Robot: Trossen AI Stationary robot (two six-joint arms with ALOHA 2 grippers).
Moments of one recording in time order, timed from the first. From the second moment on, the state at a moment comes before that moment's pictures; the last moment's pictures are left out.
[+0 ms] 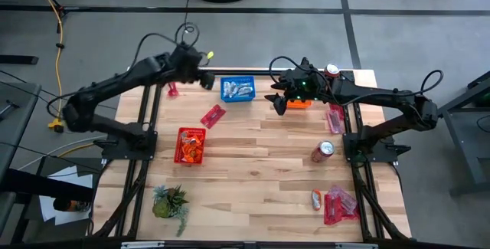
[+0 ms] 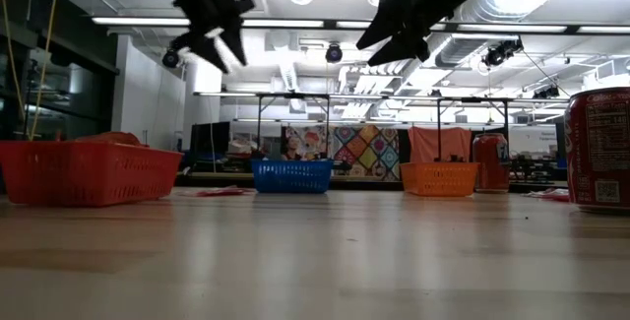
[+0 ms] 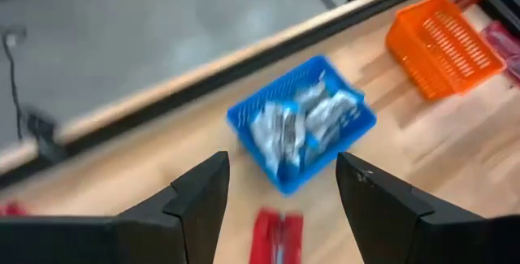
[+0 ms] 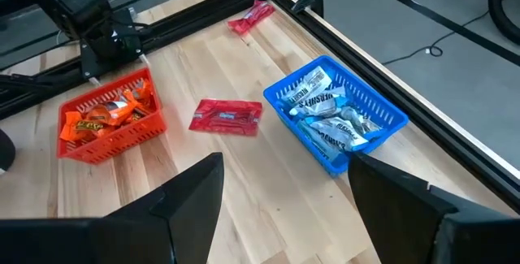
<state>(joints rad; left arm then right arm) 0.58 1.30 1.22 -0.74 -0.18 -0.41 -0.34 1.31 1.04 -0.26 0.00 0.21</state>
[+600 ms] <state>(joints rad) 0.40 1.66 1.06 -0.71 -0.10 -0.54 -0.34 1.31 1.04 -0.26 0.00 0.25</state>
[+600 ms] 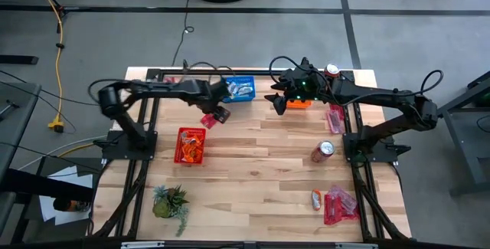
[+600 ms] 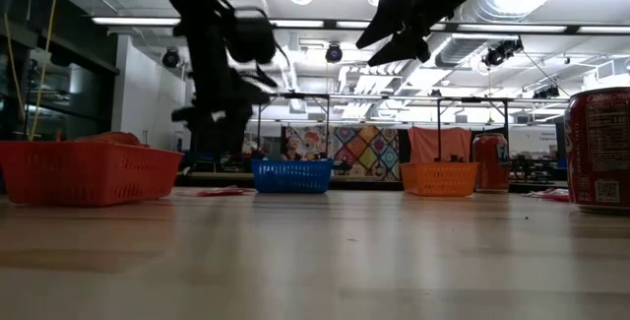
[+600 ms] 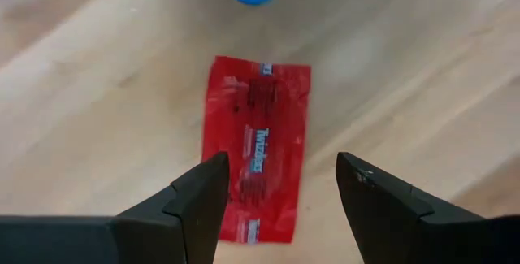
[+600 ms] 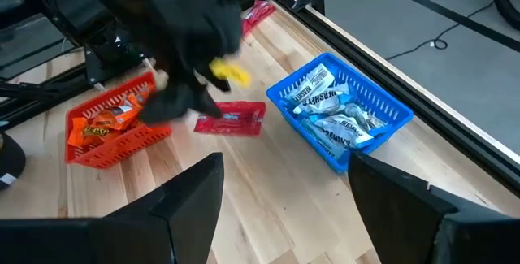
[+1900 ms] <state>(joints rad) 0.37 1.32 1.09 -0.42 -0.10 0.00 -0.34 1.40 1.03 0.18 -0.09 0.68</state>
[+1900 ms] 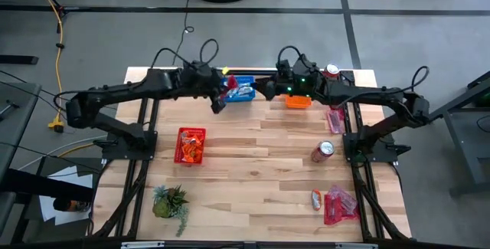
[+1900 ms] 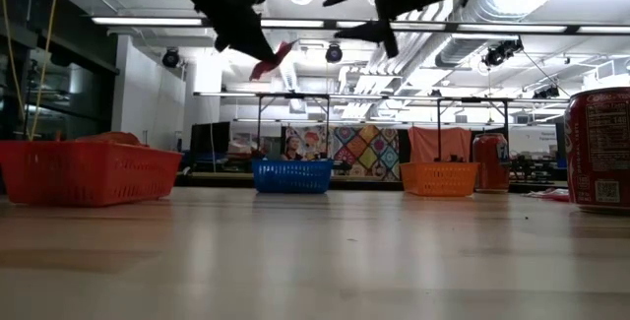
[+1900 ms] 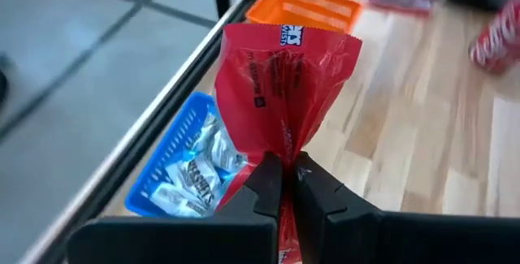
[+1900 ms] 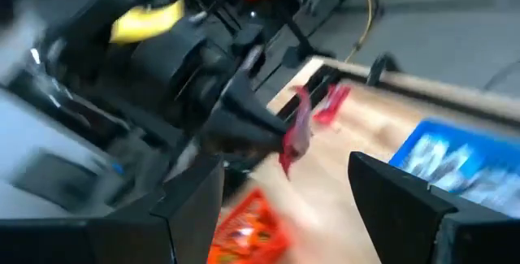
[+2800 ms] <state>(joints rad) 0.24 1.44 1.10 -0.34 -0.14 0.24 -0.27 1.57 1.03 0.17 -0.03 0.92</state>
